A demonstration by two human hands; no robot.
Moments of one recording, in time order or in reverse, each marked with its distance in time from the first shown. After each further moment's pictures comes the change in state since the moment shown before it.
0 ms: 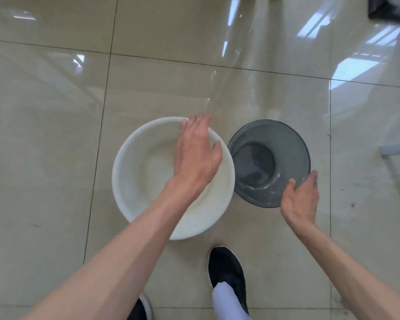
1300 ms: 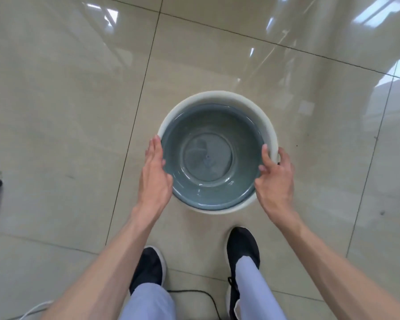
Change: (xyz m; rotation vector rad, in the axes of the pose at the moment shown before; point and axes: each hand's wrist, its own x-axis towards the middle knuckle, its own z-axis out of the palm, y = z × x) left_hand -0.096 -0.167 -0.038 -0.101 0.026 -0.458; right_hand -0.077 -0.068 0.078 -0.263 -0.225 -0.498
